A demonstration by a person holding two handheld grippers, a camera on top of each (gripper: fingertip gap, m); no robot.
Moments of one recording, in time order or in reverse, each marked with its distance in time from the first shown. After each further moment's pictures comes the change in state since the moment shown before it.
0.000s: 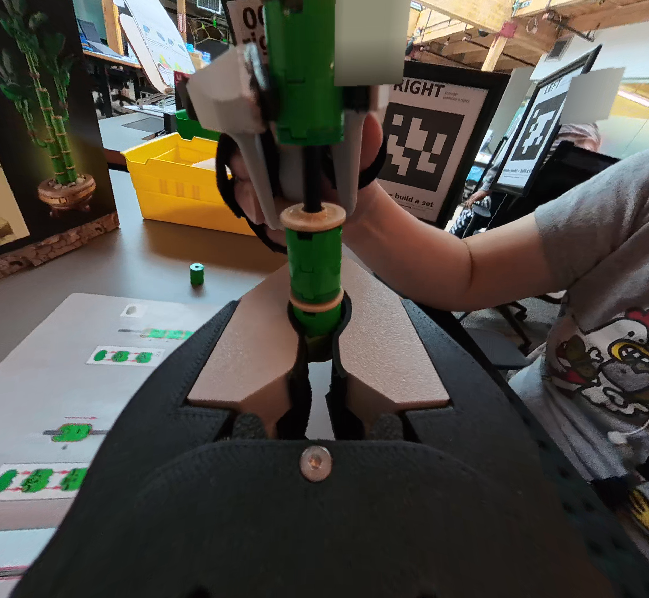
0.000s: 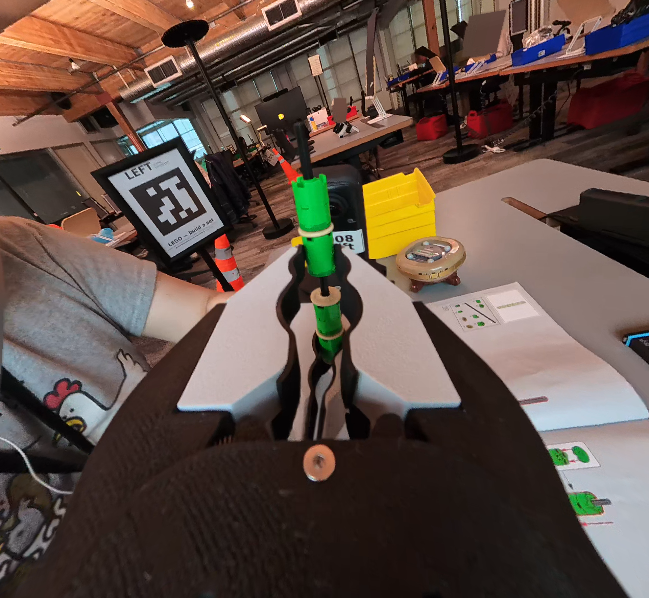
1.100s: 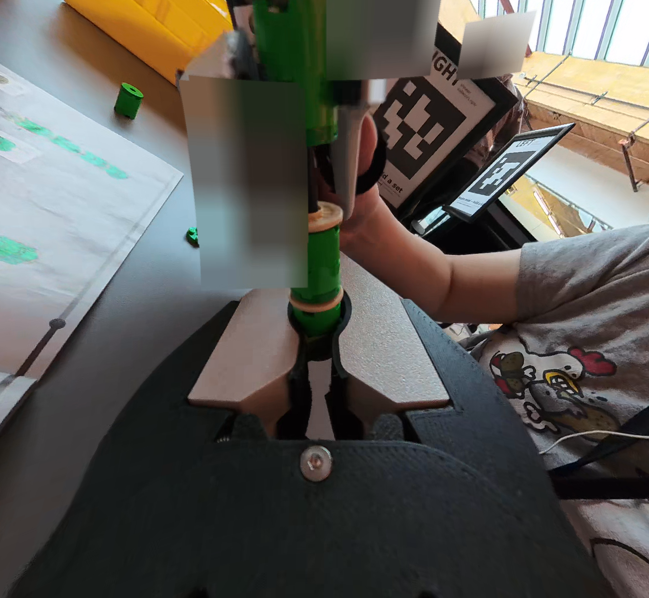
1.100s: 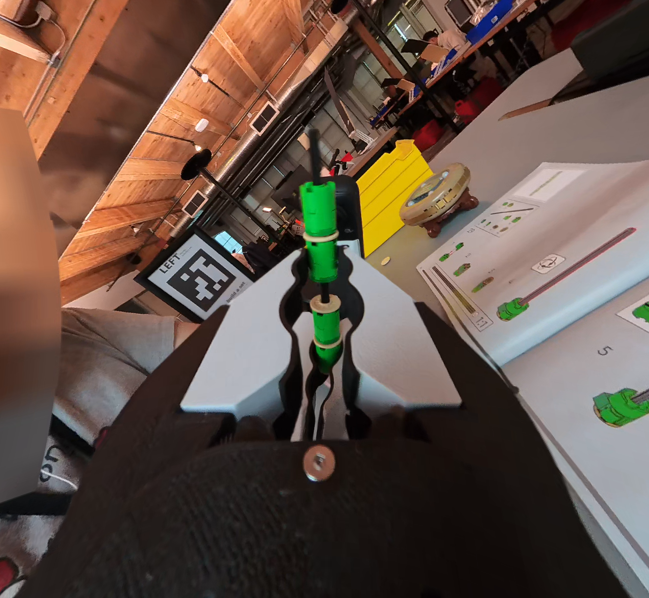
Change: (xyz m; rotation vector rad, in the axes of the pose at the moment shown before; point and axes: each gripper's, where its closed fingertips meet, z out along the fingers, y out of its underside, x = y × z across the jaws) left arm 0.015 0.087 -0.006 -0.078 0.026 -0.475; right arm 0.032 0.085 -0.004 0.193 0.041 0.436
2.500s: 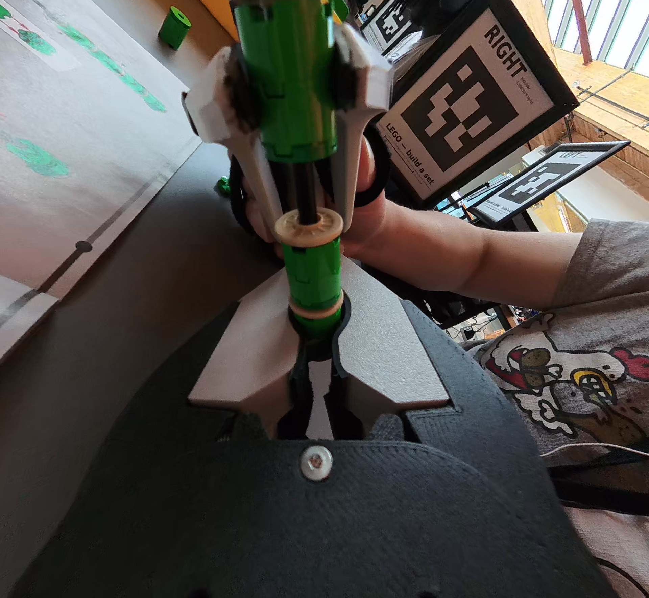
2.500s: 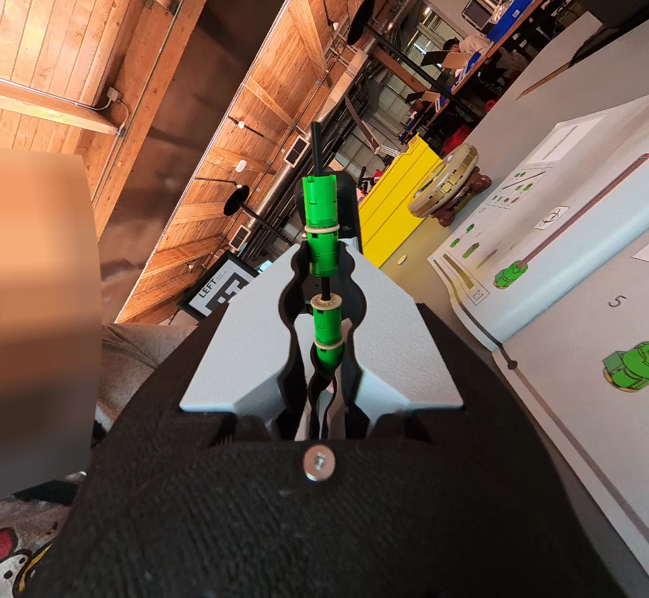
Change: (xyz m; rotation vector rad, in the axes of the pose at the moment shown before) left arm -0.021 0.021 -0.002 -0.069 -0.113 -0.128; right arm 0.022 0.017 -0.001 0.079 -0.084 0.156
